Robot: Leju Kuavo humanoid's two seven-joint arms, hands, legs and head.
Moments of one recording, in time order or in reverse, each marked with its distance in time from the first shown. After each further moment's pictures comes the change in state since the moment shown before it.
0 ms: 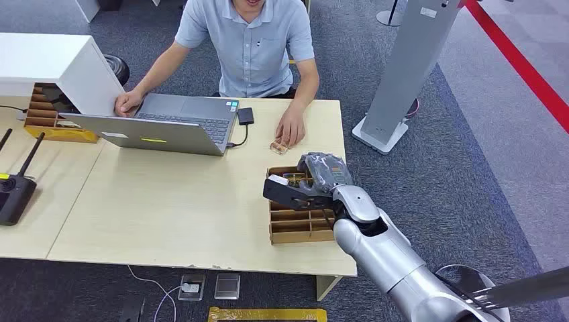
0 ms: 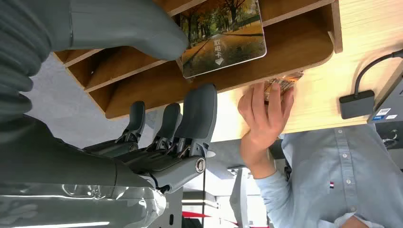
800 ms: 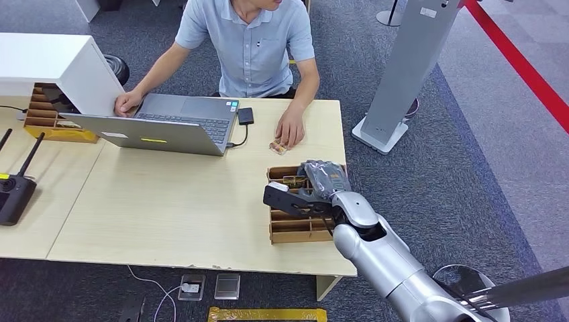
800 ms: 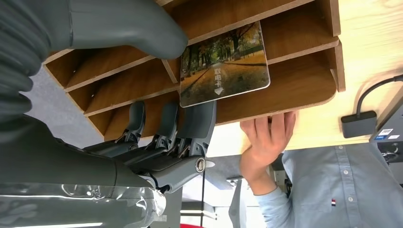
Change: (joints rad) left arm 0.000 0.000 0.000 0.000 -0.009 -0.001 0.000; right arm 0.023 -0.003 0.005 0.013 -0.011 0.009 0.005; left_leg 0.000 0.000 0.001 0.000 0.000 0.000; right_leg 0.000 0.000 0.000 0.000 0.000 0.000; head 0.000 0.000
